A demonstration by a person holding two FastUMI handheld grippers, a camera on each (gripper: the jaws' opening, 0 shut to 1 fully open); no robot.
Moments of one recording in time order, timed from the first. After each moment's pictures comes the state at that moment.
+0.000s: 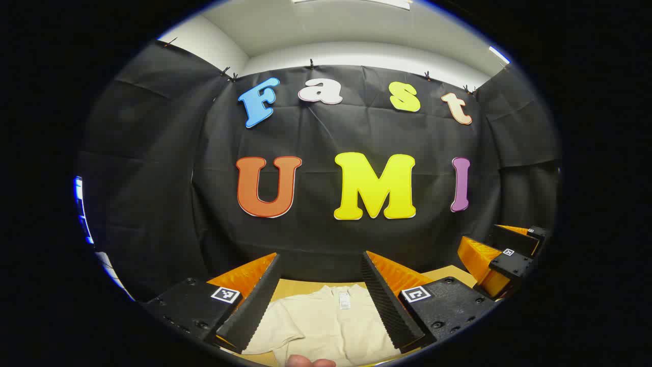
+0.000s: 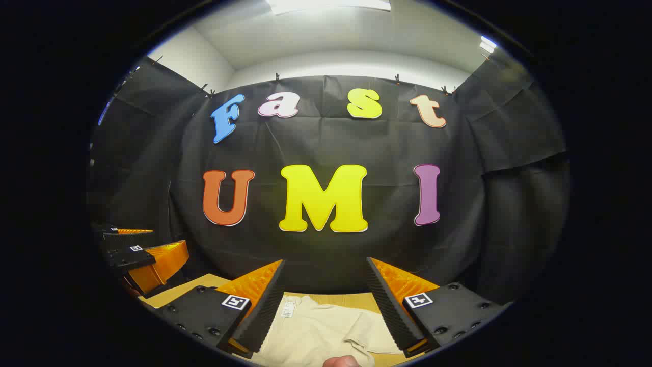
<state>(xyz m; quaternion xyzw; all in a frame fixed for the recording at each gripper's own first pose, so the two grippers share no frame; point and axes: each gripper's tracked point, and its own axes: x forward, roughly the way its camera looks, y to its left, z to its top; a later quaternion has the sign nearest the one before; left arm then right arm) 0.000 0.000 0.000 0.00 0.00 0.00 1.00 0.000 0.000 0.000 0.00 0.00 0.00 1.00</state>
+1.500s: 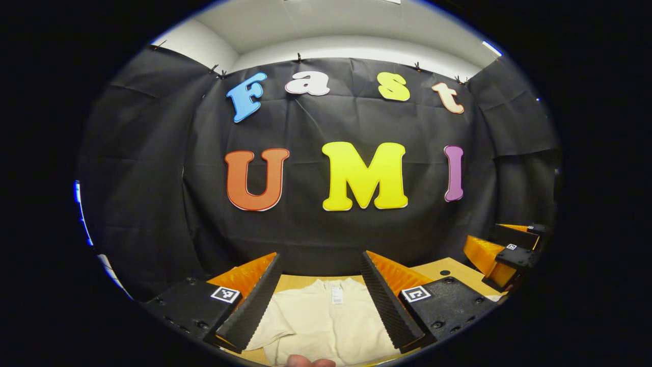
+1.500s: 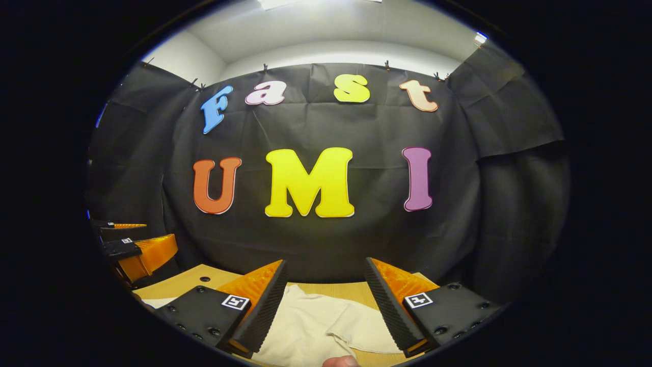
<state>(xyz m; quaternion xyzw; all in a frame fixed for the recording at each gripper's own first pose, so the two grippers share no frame) 0.007 -0.035 -0.026 0.02 0.02 -0.02 1.00 0.008 -0.061 -0.036 0.01 0.04 0.00 1.00</state>
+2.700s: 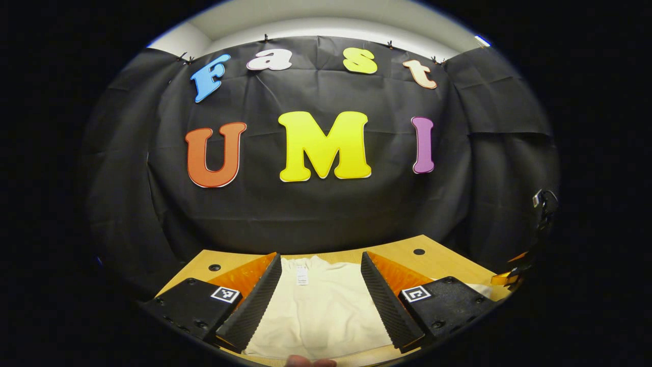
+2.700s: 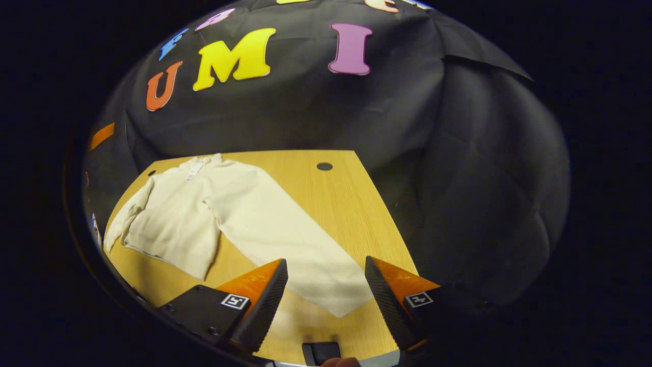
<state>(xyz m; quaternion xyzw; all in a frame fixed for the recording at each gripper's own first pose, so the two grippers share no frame) 0.011 -0.115 -0.078 0.04 0.10 -0.08 0.99 -0.099 -0.352 -0.269 -0.02 0.41 -0.08 0.91</state>
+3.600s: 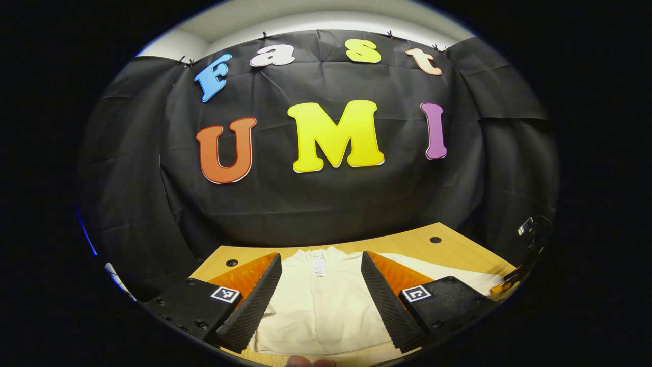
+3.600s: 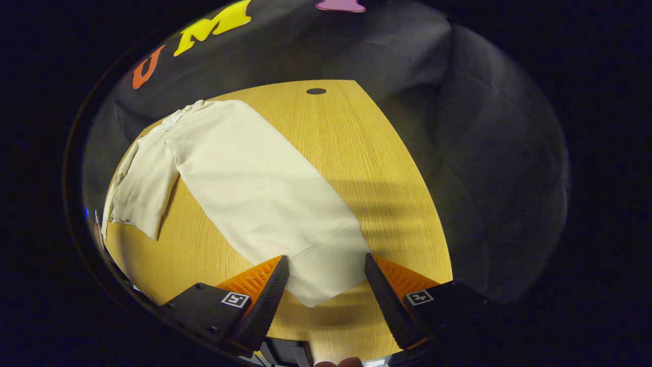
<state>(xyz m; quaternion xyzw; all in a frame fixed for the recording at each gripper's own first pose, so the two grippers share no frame) 0.008 -0.099 -0.089 0.06 0.11 -0.04 0.99 -0.132 -0.394 -0.377 0.02 0.55 -0.06 0.84</state>
